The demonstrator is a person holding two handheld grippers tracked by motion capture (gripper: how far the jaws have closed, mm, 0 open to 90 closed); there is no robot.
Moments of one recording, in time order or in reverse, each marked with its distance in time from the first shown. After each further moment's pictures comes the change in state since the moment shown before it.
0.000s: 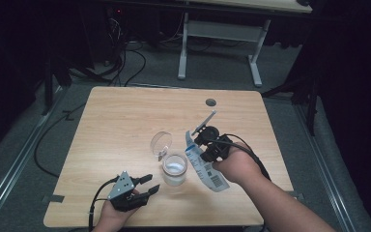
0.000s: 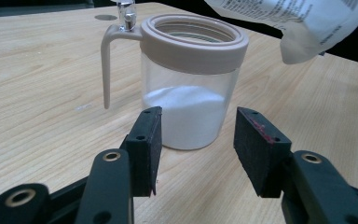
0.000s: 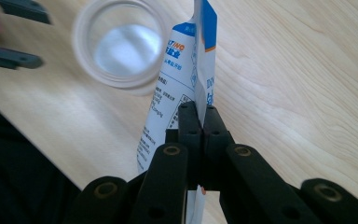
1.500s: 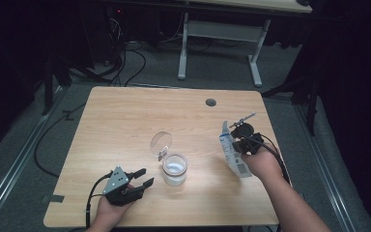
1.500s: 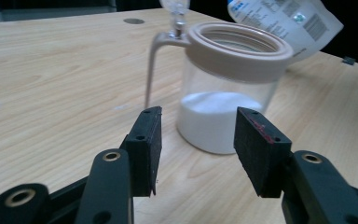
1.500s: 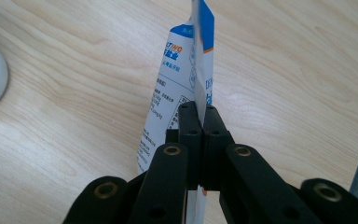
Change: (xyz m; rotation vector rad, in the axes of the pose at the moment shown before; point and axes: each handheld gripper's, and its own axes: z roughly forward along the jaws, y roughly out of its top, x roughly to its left) left arm 0.020 0.003 -0.006 -0.017 0.076 -0.035; right arm -0.094 -0.058 0.039 -0.122 -0.191 0.214
